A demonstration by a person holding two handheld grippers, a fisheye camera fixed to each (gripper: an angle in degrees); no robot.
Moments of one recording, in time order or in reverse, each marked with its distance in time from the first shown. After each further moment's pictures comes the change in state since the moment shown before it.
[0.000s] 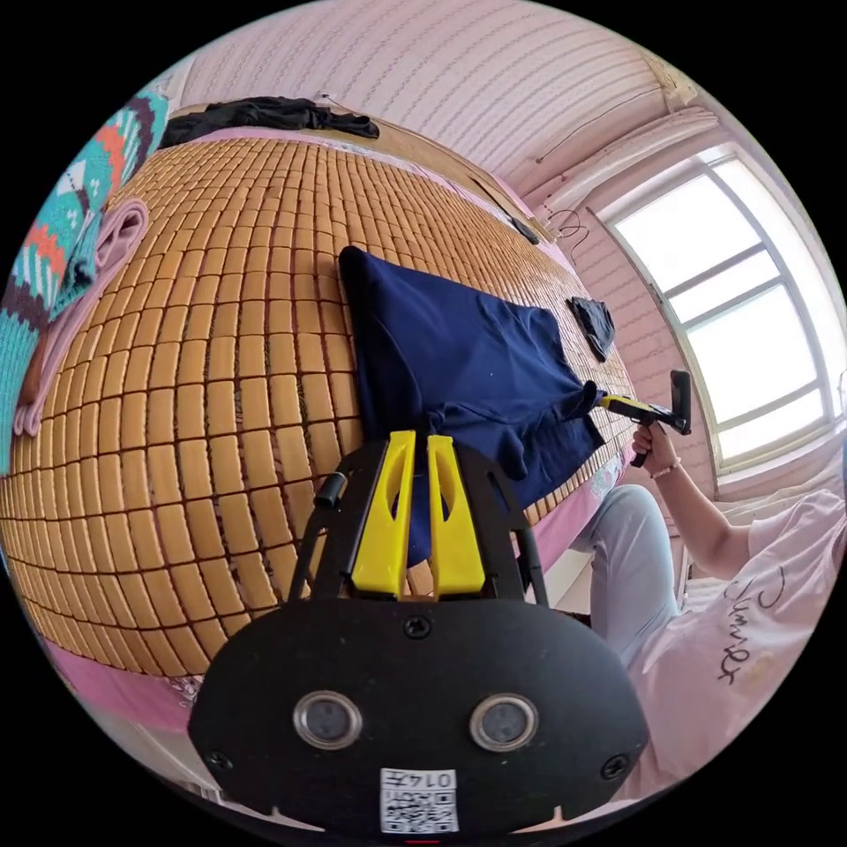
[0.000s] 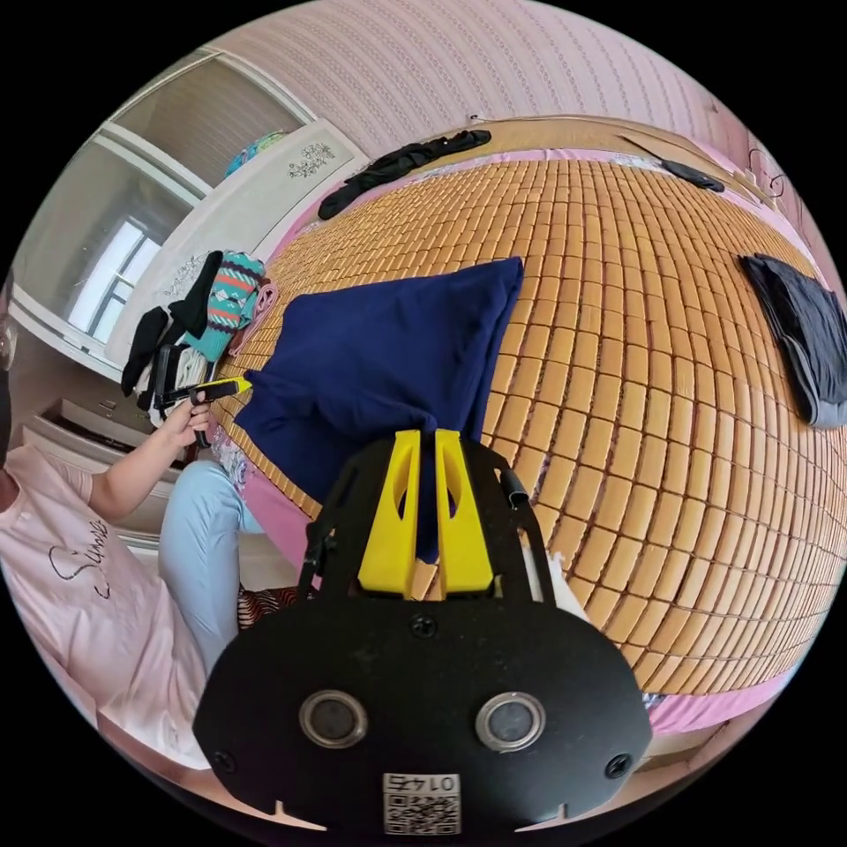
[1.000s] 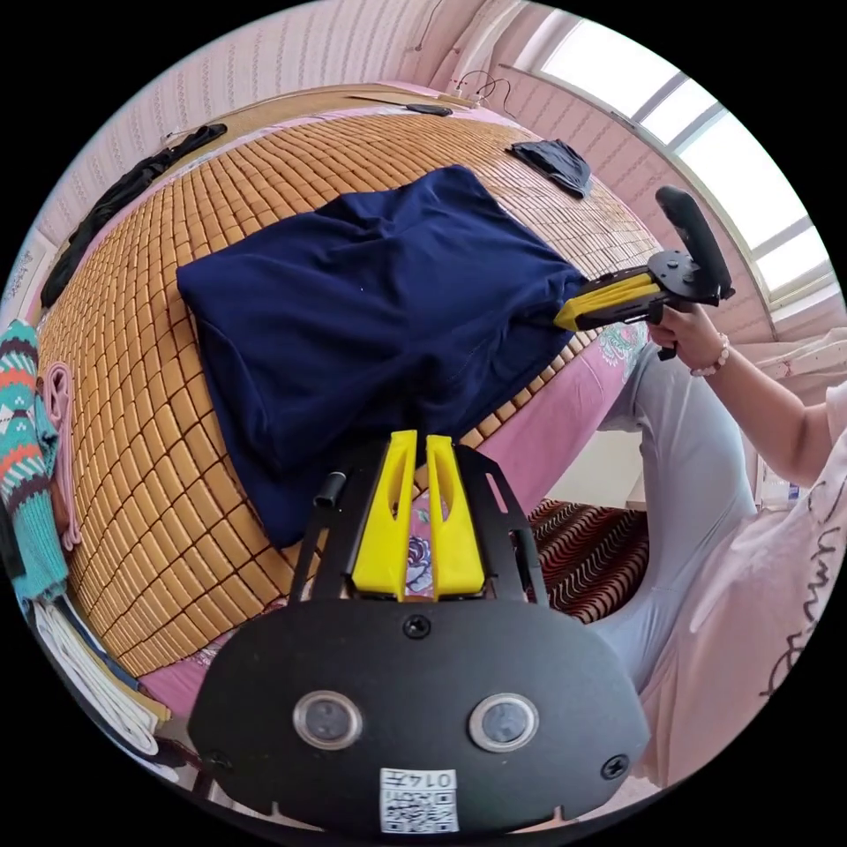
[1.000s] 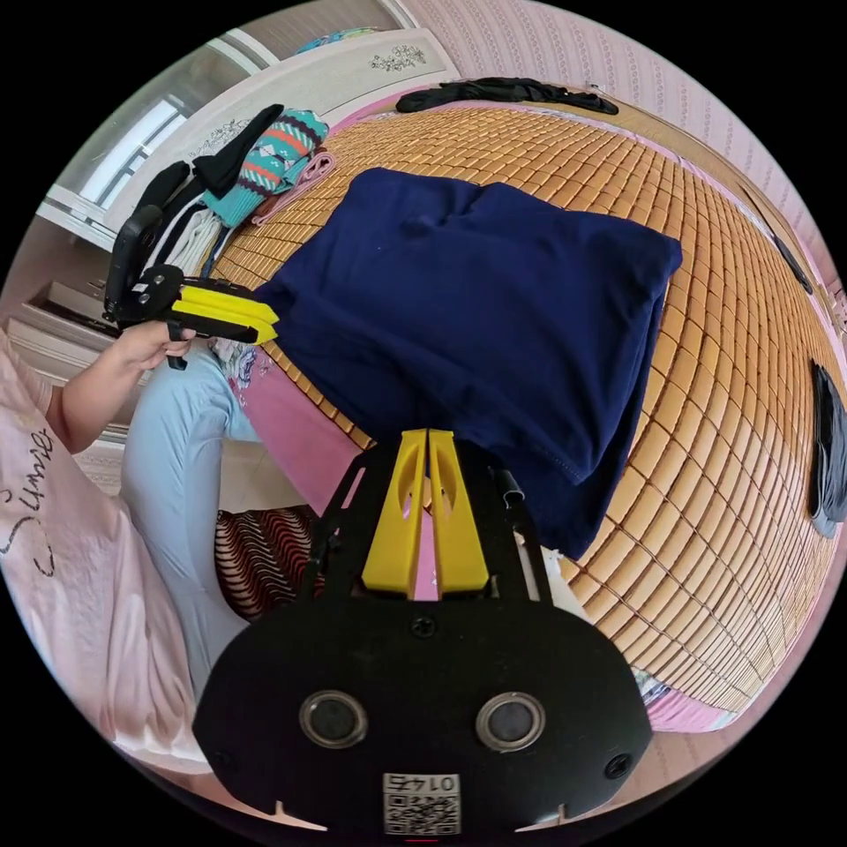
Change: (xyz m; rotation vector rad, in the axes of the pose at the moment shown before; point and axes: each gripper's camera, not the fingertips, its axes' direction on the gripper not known) left arm 0.157 0.038 0.060 -0.317 -0.228 0.354; right arm -0.089 0.021 0.100 -0.263 0.078 -0.237
